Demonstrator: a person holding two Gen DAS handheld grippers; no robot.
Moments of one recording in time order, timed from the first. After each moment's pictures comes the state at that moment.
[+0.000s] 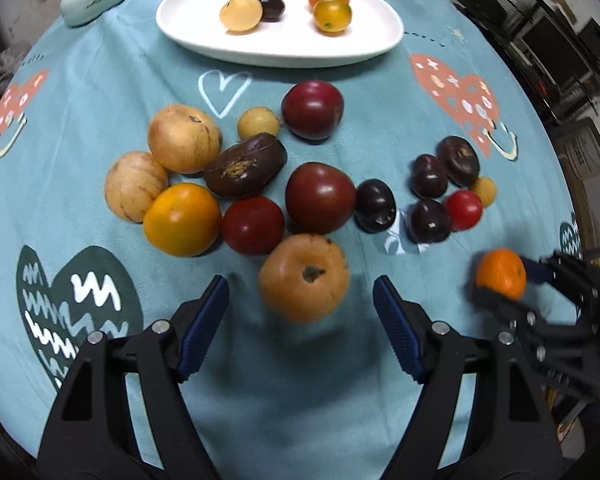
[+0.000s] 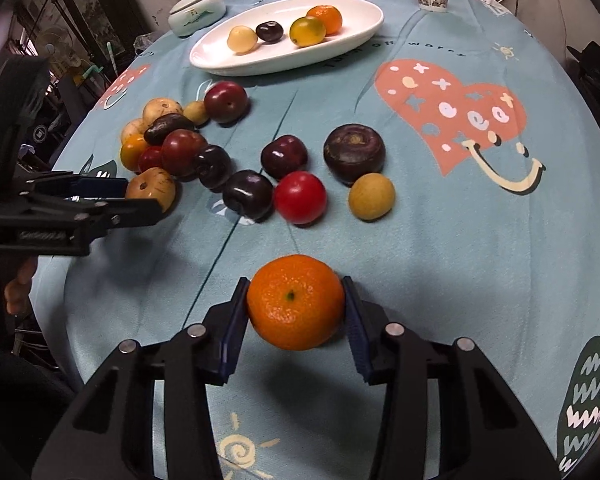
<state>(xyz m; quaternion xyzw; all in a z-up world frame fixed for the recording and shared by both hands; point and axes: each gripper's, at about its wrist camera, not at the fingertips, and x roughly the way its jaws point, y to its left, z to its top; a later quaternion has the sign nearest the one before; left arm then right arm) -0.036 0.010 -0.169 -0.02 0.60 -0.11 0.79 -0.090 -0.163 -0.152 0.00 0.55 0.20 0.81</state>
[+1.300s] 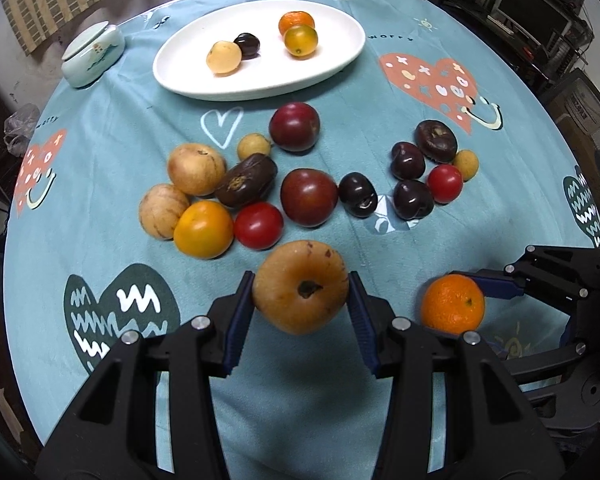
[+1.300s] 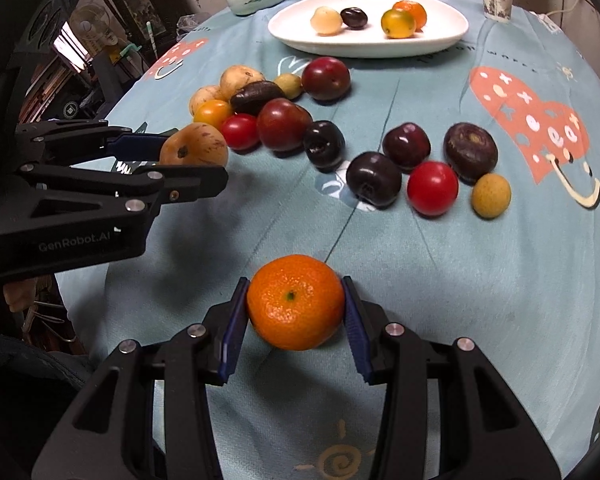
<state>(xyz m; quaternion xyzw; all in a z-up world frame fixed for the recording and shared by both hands) -0.067 -0.001 -0.140 0.08 0.56 -0.12 0.82 -0.106 -0.103 -0.155 -0.01 0.56 0.26 0.79</state>
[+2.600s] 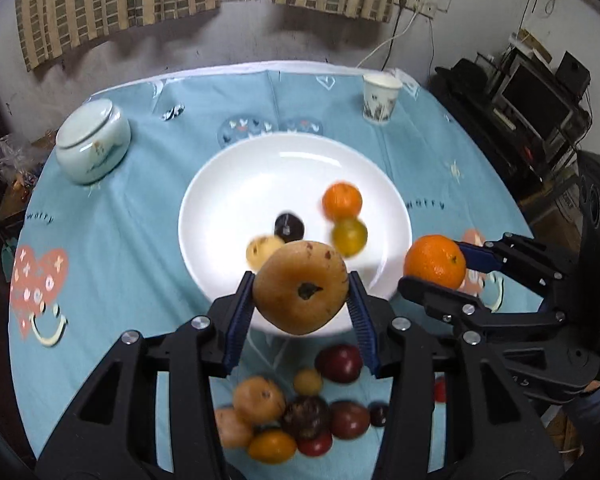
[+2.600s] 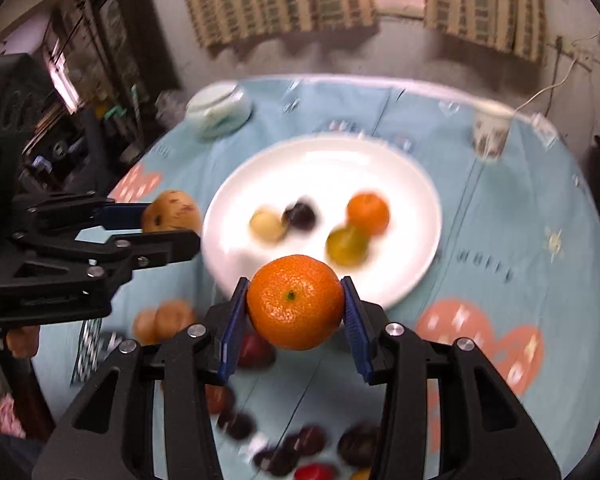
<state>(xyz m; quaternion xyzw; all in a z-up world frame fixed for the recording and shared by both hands) 0.098 0.032 -0.060 0.00 0.48 -0.14 0.87 0.075 -0.104 -0.066 0.00 0.44 0.24 0.87</state>
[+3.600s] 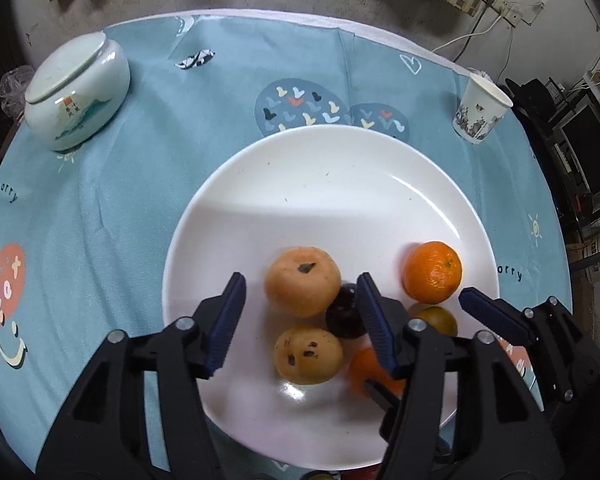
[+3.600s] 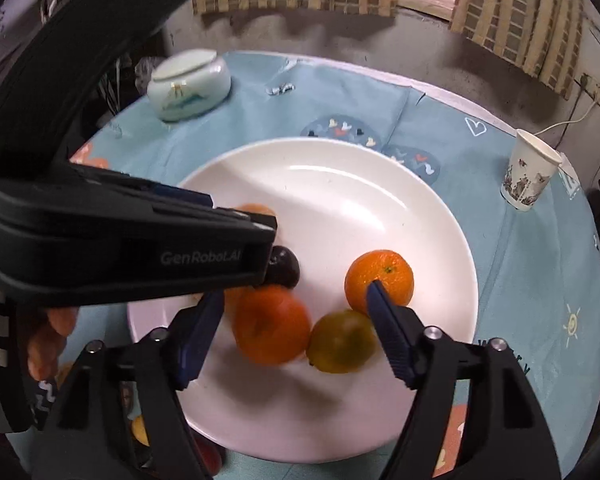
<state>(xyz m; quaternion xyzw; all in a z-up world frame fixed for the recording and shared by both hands) 0.212 0.044 -0.133 -0.07 0.55 -0.05 0.83 0.152 -0.050 -0.116 -0.08 0.46 0.22 0.86</state>
